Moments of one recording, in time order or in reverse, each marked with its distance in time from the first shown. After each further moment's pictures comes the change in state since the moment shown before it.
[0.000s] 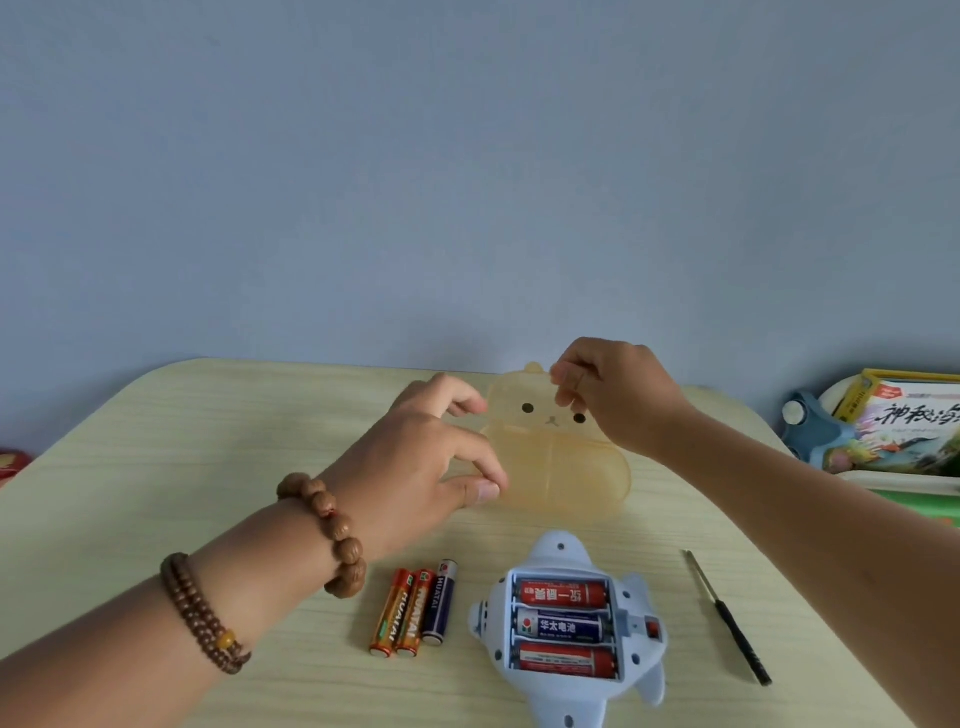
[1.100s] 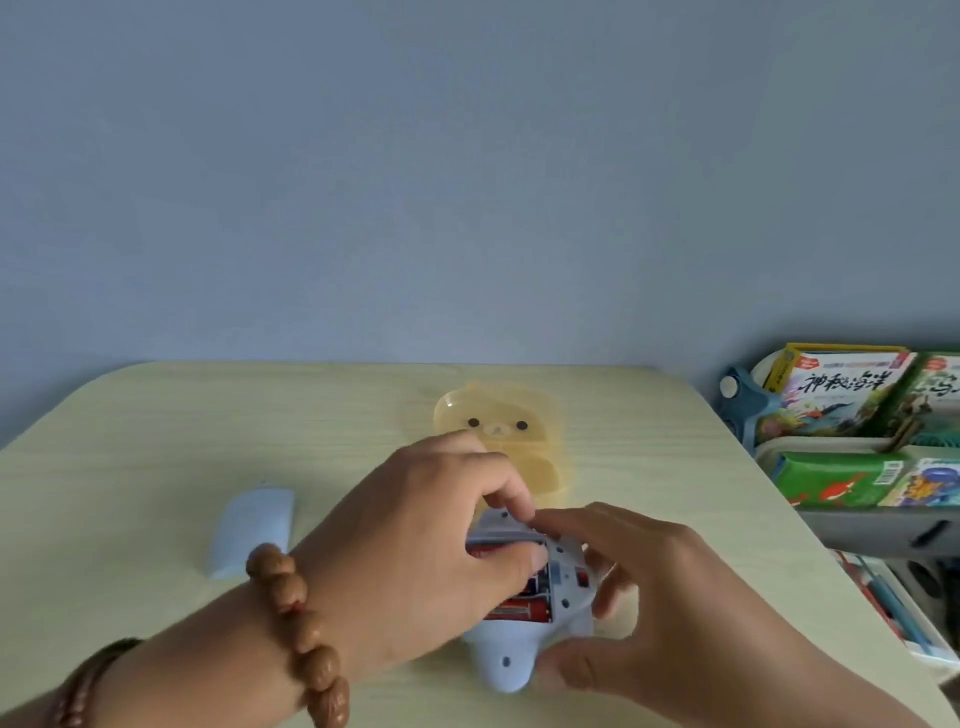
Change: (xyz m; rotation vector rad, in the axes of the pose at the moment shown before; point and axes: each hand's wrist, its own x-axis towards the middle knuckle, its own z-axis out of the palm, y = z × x) left_hand -0.040 0.082 0.001 -0.057 -0.009 -0.010; right_hand -0.183 -0.018 -0.028 -0.051 -0.250 -0.224
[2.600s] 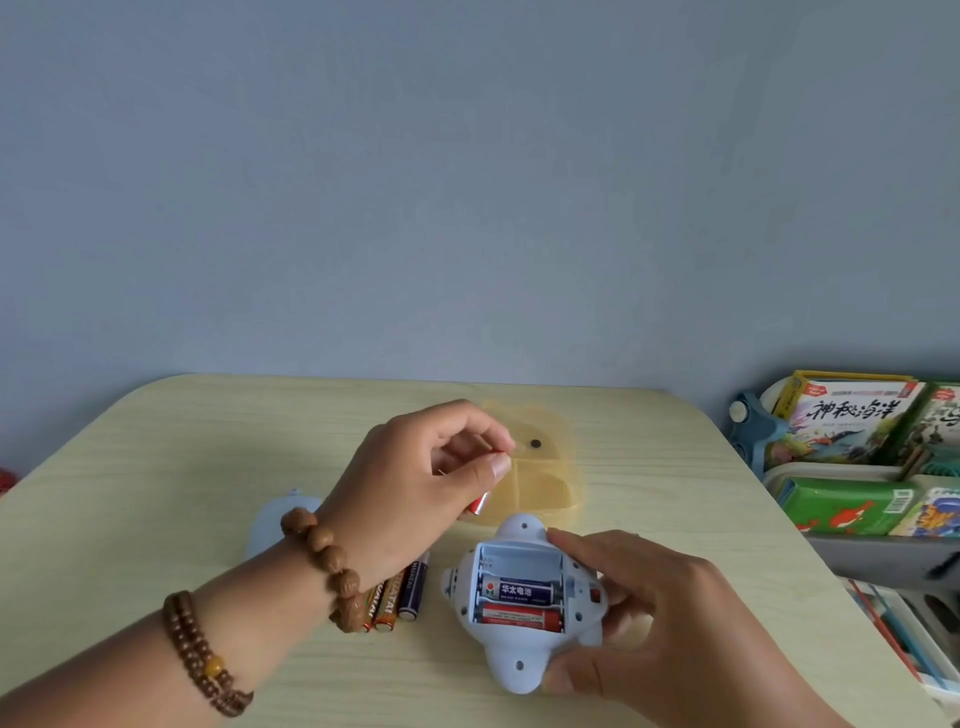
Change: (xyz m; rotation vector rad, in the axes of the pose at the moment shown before) left_hand 0.021 -0.036 0.000 -0.513 0.186 -0.096; right_hand -0.010 0.005 0.013 0.092 0.116 0.052
